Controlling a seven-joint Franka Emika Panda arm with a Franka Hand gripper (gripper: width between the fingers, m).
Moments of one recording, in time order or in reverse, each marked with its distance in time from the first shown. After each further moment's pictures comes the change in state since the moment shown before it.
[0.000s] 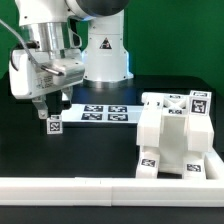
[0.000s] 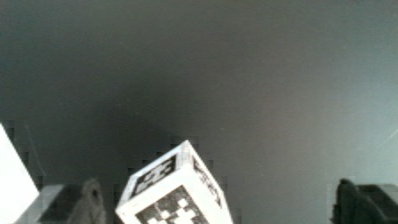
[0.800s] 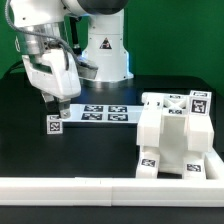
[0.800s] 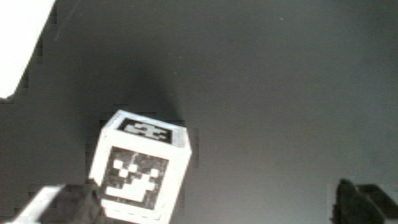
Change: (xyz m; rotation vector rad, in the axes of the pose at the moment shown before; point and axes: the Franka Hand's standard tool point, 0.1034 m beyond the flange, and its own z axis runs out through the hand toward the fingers) arm -0.003 -0.006 -0.001 -0.094 -0.055 -0.991
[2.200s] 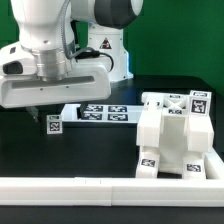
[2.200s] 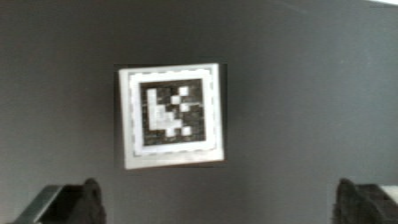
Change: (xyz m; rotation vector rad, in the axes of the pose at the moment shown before) arm -0.002 -0.008 0.012 -0.249 -0.348 -0.963
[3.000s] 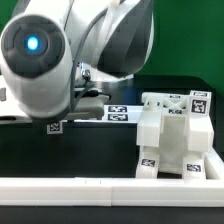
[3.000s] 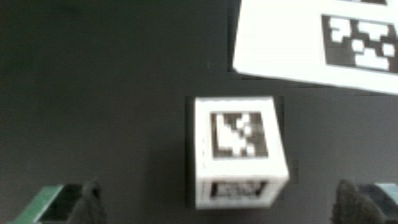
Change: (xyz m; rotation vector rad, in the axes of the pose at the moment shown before) arm 0.003 0.022 0.003 -0.064 -0.607 0.003
